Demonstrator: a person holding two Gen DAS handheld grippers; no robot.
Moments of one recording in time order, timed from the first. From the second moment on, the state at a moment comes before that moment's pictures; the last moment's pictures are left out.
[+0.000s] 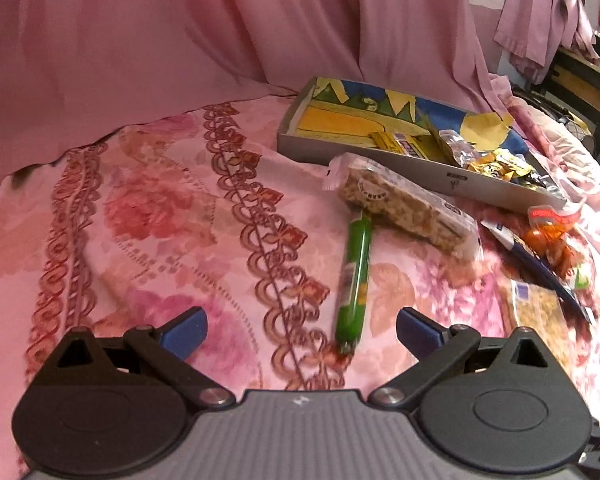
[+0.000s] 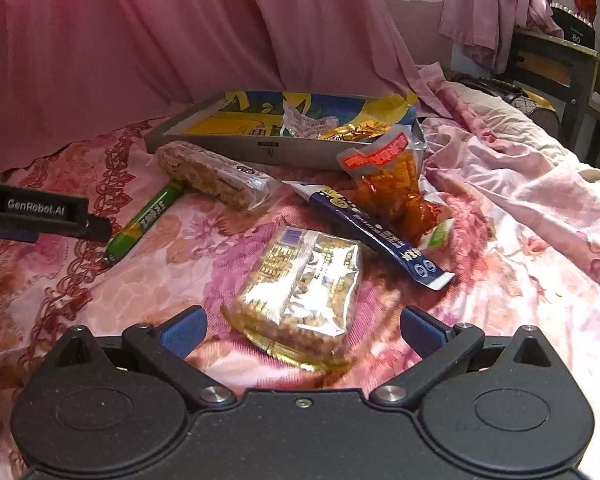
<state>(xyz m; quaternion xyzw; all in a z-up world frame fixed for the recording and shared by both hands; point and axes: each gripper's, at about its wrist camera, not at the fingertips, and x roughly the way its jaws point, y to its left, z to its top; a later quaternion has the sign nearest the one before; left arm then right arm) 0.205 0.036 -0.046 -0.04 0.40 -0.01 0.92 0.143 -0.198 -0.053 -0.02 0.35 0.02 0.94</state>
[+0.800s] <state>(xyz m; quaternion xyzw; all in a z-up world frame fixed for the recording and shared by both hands) 0.241 0.017 -0.072 0.01 0.39 -0.03 0.92 0.180 -0.193 -0.085 0.04 0.35 0.00 0.94</state>
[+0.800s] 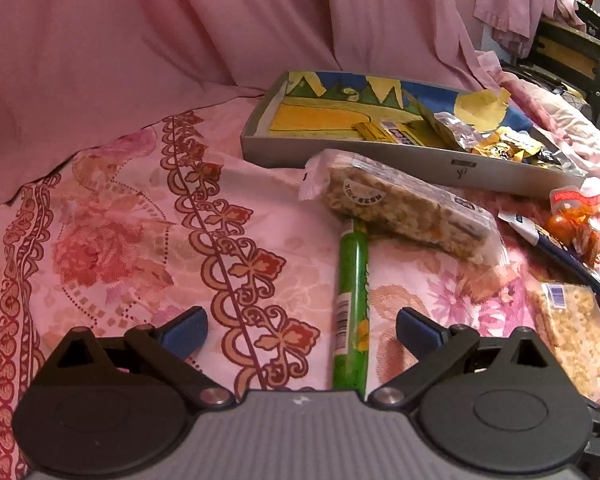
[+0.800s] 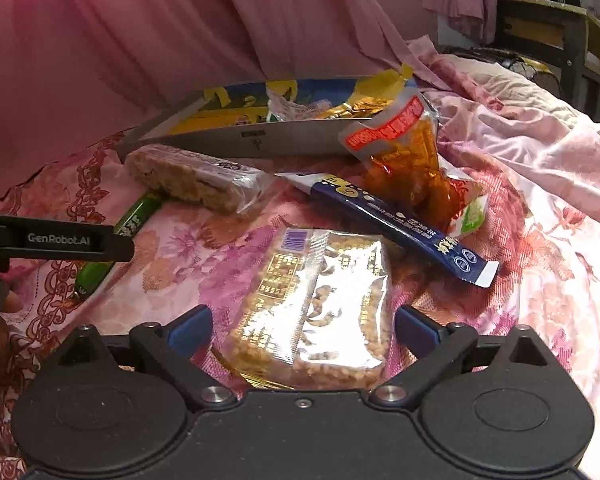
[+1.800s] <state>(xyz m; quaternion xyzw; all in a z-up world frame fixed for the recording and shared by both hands) 0.239 0.007 -0.068 -0.05 0.42 -0.10 0.90 0.173 -0.173 -0.084 -0.02 0.34 0.06 0.94</state>
